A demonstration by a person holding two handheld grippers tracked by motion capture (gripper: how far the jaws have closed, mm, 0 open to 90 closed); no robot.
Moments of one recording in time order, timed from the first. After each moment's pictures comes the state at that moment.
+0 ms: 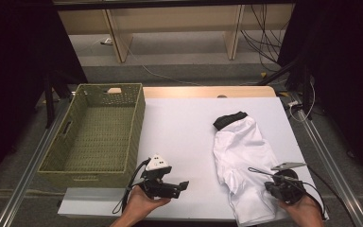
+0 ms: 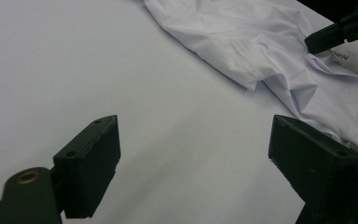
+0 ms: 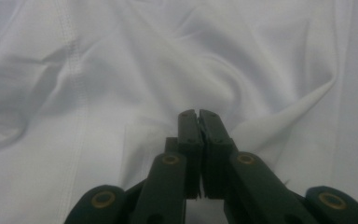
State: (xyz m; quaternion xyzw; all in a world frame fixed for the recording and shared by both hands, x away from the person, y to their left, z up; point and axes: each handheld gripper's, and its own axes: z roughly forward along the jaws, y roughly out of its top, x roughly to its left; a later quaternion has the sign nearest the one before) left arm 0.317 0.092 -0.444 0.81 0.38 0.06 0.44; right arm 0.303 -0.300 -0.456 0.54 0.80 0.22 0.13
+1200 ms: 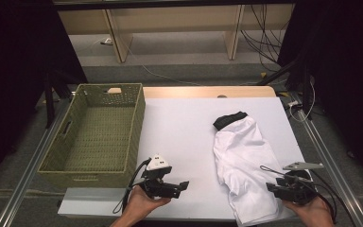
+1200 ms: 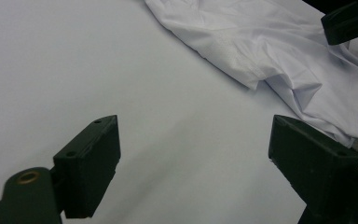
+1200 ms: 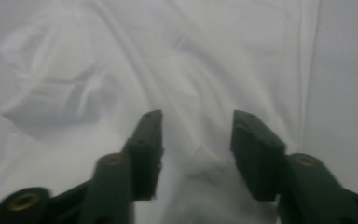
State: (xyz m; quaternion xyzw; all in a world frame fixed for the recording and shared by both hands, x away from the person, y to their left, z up) left arm 0.318 0.092 -0.445 0.81 0.39 0.06 0.44; right arm 0.296 -0.318 -0.446 0.54 0.79 0.25 0.14
